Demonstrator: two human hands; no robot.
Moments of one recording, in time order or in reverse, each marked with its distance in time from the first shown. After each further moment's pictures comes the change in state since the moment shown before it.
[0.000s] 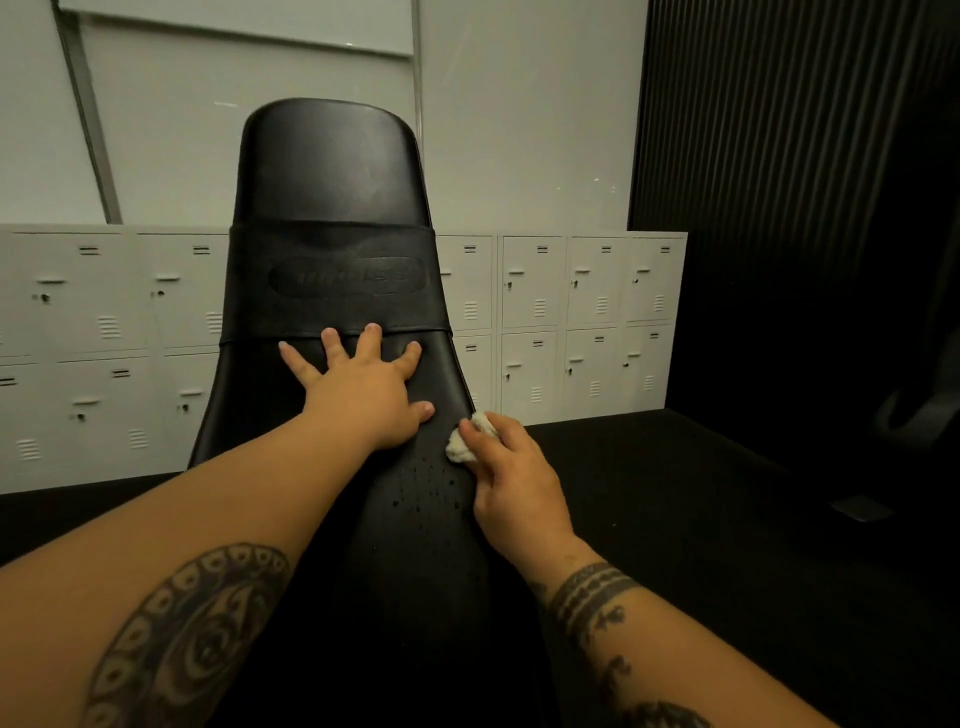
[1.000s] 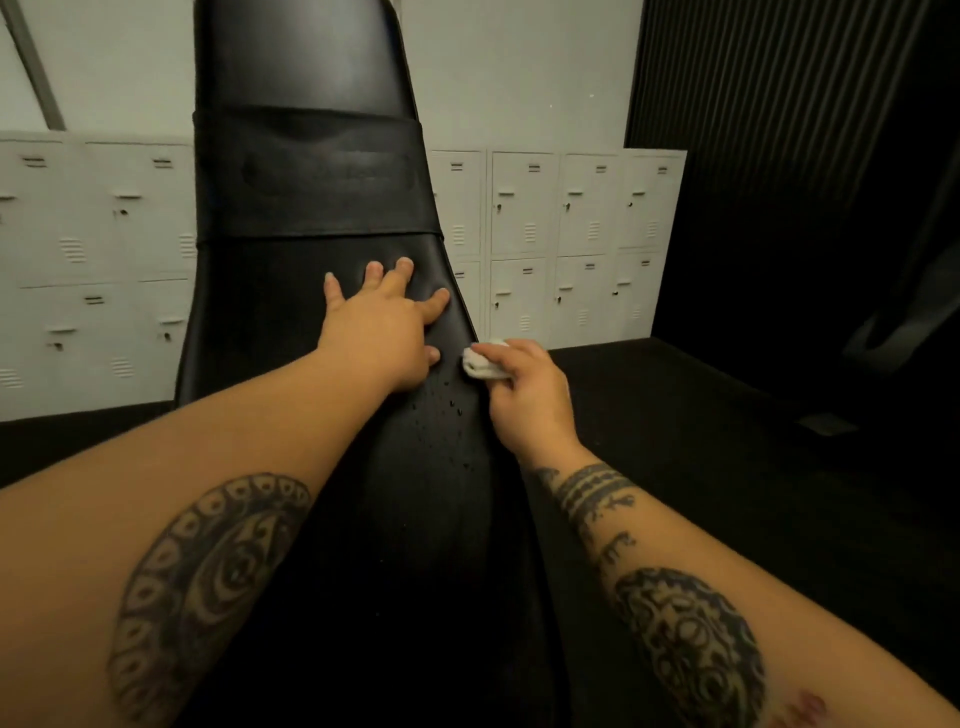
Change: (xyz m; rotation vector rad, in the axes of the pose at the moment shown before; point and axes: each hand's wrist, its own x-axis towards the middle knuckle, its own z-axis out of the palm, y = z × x) left_hand -0.025 0.016 0.024 0.018 0.036 0.224; right_hand -0.011 0.005 -0.004 0.274 0.107 0.197
